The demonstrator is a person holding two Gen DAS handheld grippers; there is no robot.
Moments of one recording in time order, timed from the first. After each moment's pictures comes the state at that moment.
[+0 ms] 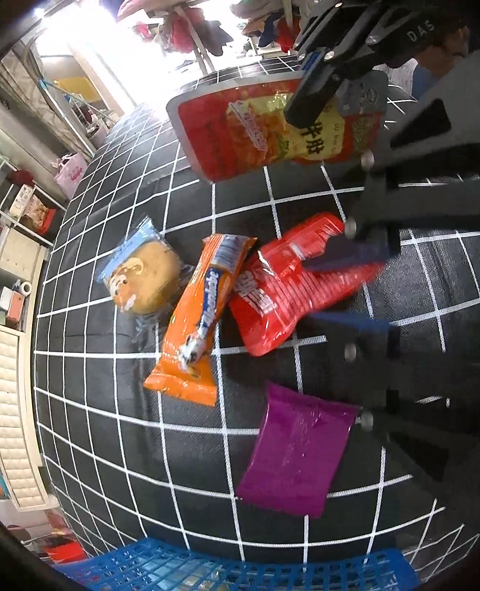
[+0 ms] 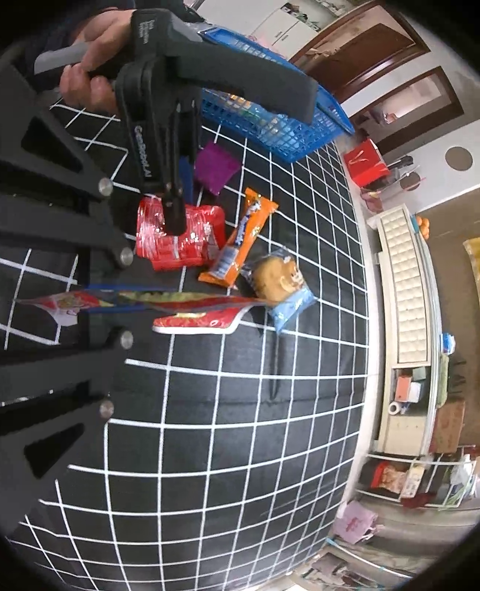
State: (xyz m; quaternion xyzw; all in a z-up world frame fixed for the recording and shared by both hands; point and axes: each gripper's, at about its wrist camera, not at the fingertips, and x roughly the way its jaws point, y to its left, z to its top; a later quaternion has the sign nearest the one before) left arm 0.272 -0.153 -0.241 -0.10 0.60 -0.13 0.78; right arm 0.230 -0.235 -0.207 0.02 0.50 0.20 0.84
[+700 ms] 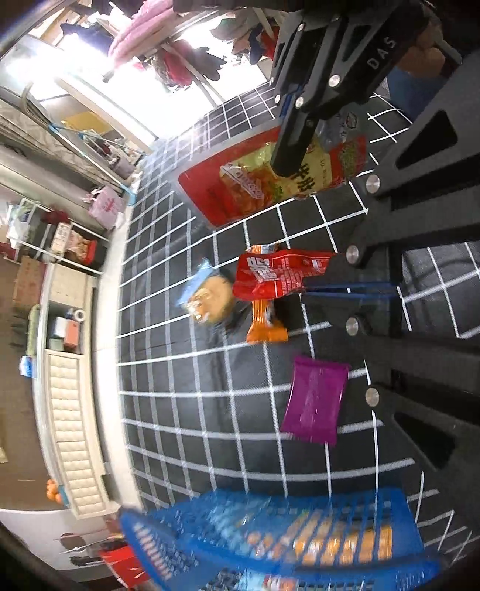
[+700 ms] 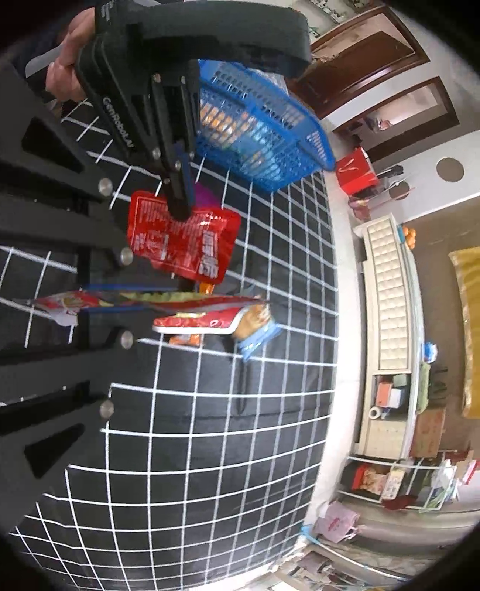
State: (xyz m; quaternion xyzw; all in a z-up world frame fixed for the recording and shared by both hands) left arm 0.230 -0.131 -0.149 -0.06 0.50 -0.15 0.85; right arm 0.206 -0.208 -0.152 0.01 0.47 0.21 0.86
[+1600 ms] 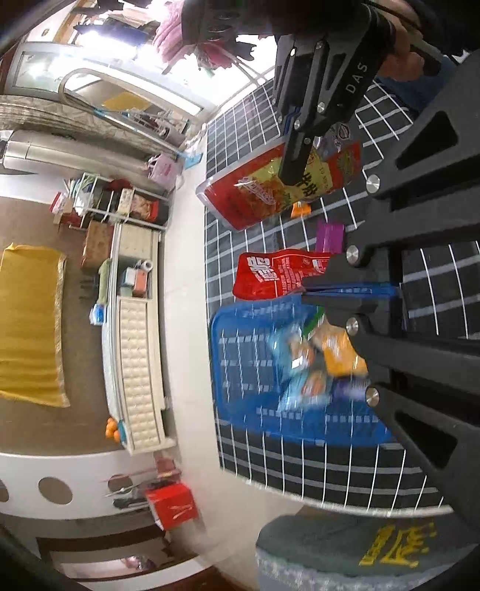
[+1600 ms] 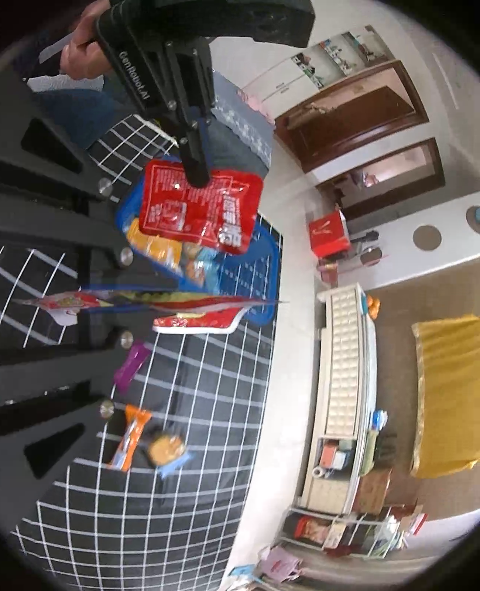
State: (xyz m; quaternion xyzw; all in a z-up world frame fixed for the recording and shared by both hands) left arm 0.147 0.055 -0.022 -0.02 0.41 -0.07 0.91; right arm 0.180 -0.065 -0.070 0.01 0.39 0.30 0.87
